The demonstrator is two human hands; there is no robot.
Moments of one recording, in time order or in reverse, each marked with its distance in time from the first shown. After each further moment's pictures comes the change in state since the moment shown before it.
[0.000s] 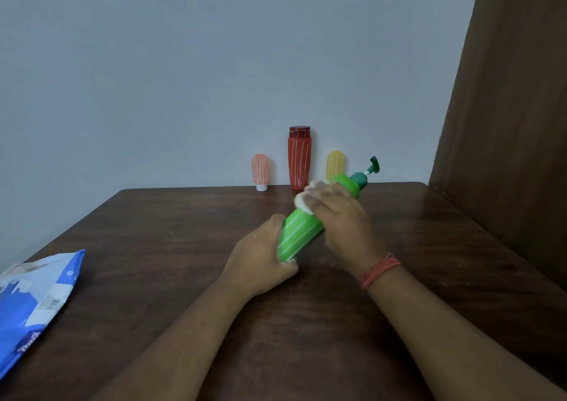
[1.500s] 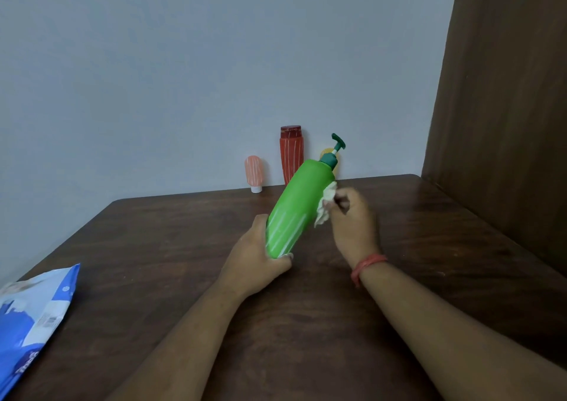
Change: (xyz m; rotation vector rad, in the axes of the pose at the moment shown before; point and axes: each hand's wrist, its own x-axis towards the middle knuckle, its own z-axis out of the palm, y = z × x) left_hand 0.001 -0.014 0.004 -0.240 0.010 -0.105; right_hand -0.005 0.009 0.025 0.690 0.295 0.813
